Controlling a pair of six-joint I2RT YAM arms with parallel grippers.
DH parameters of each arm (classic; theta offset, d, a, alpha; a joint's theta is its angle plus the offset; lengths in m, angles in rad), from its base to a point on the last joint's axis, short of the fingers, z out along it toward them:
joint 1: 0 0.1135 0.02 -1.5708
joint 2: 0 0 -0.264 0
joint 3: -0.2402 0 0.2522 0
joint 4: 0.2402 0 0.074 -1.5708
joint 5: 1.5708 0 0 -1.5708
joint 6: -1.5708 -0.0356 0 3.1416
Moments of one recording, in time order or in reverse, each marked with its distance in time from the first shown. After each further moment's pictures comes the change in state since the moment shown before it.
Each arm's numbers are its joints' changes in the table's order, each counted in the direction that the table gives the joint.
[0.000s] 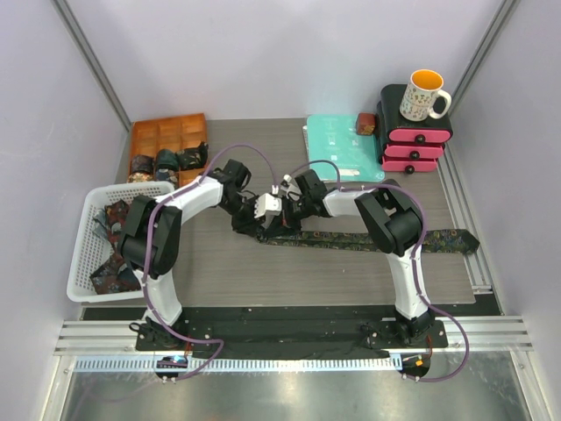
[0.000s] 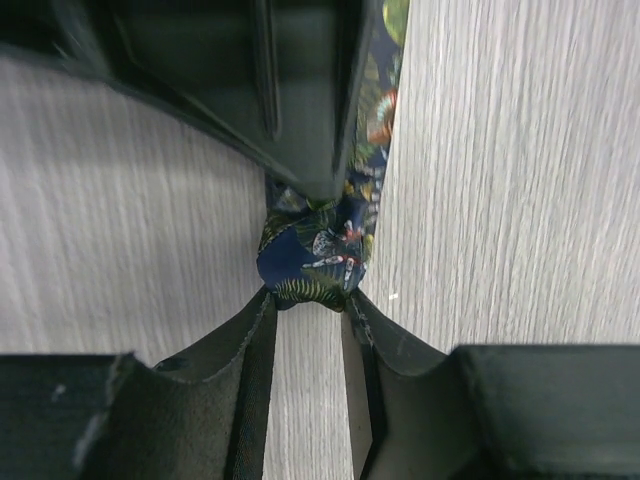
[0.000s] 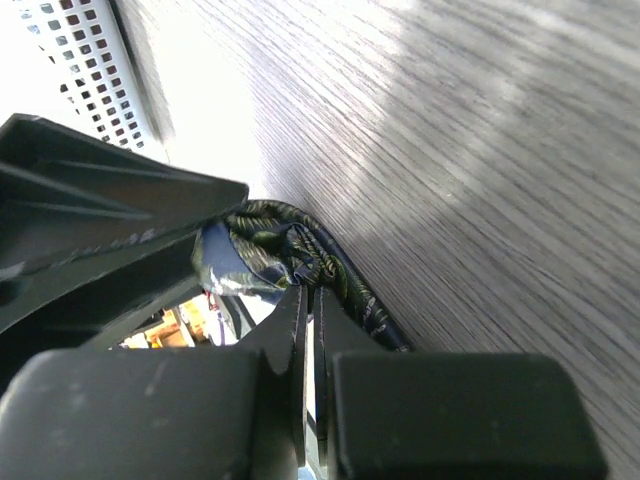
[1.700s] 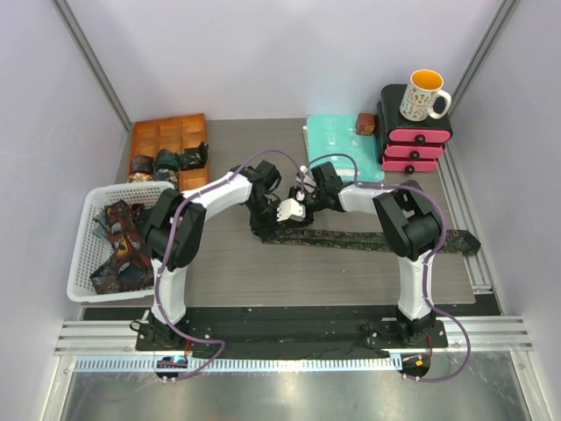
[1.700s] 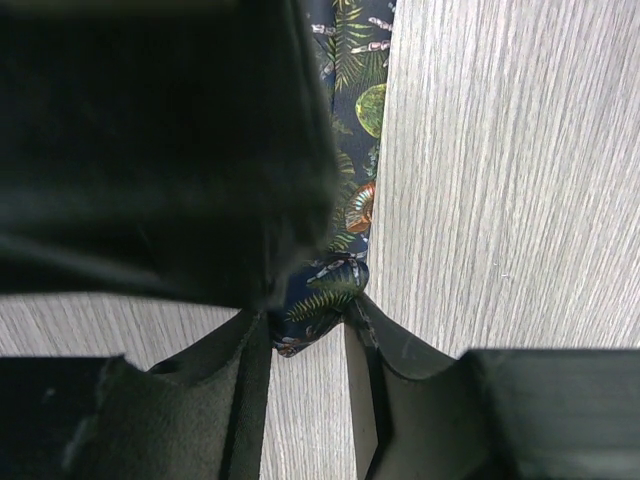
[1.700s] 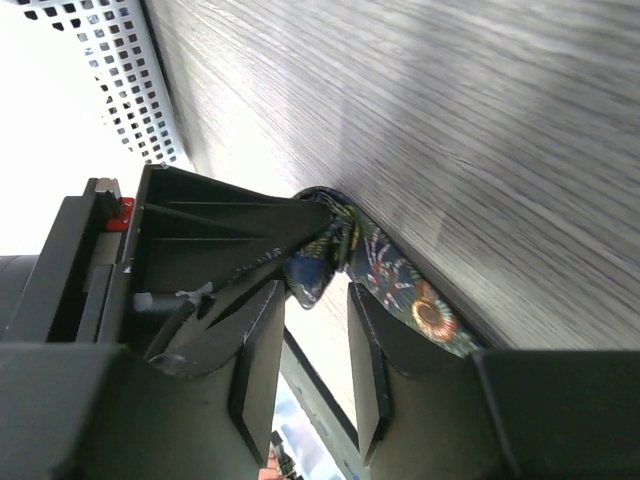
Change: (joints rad) left arm -0.176 0.159 -0.219 0.133 -0.164 0.128; right arm -0.083 -0.119 0.055 0.050 -0.011 -0.012
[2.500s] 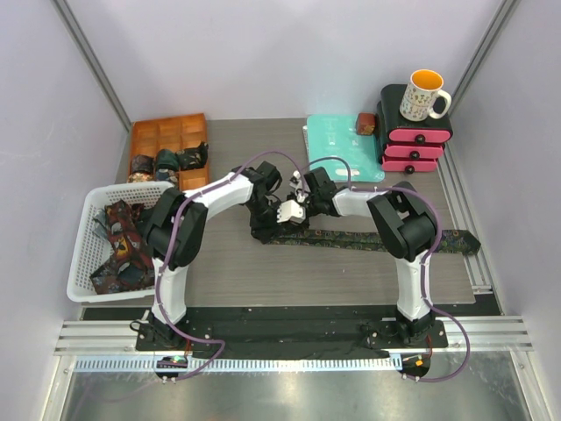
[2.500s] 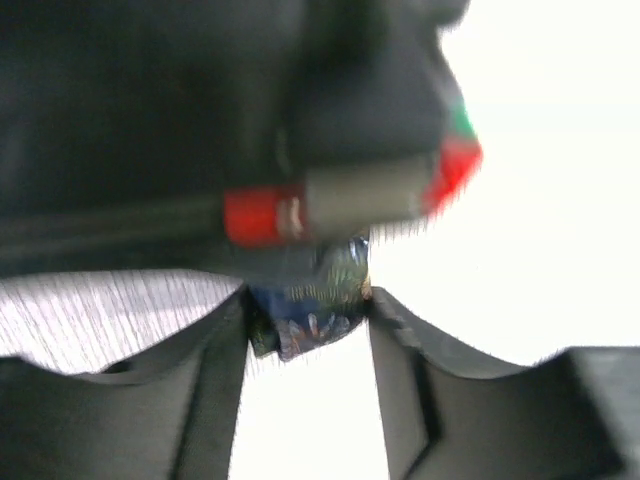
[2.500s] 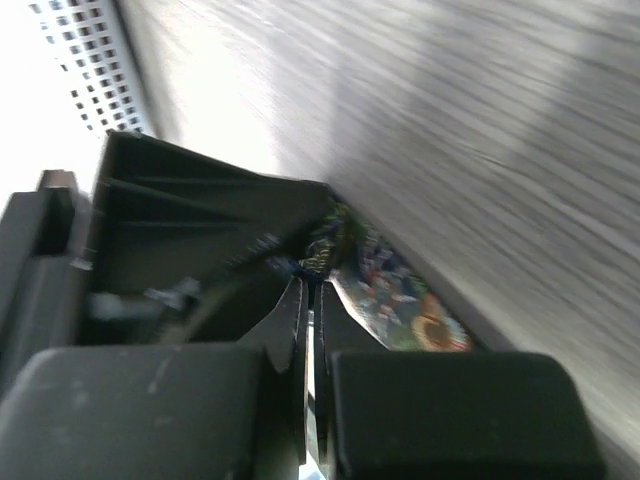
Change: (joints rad) left arm 0.000 0.013 -0.005 0.006 -0.007 -0.019; right arm 0.049 0.014 0.013 -0.030 0.039 0.015
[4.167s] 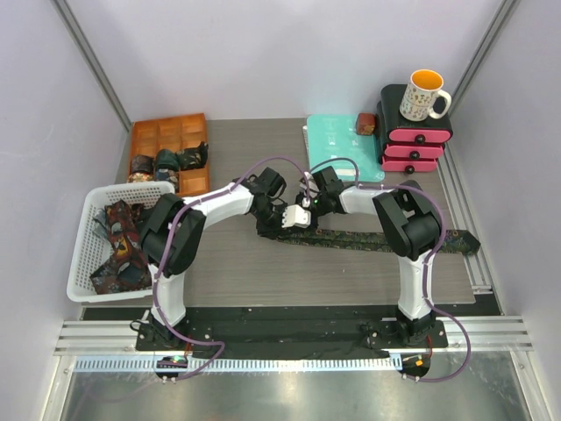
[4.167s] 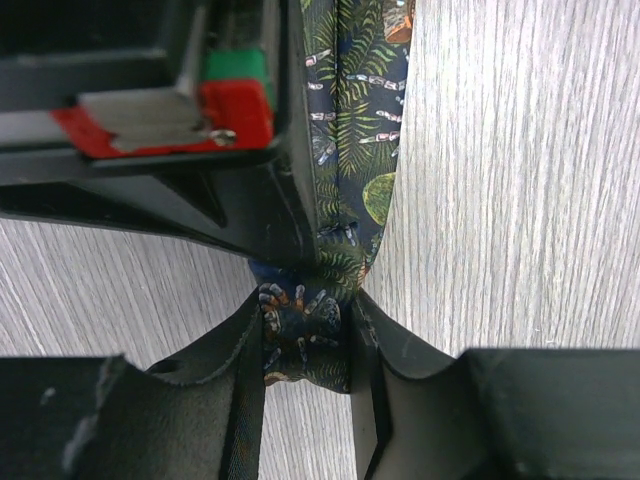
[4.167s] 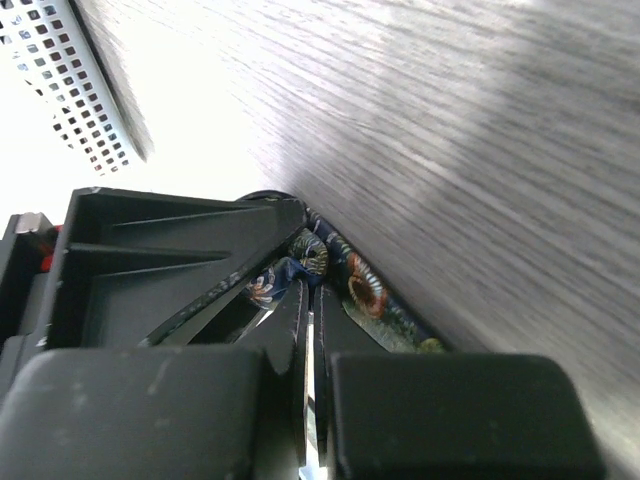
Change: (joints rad) left arm -0.045 -0.074 0.134 -0.241 -0.010 -0.004; right arm -0.050 -0.008 0.019 0.084 0.016 0.019
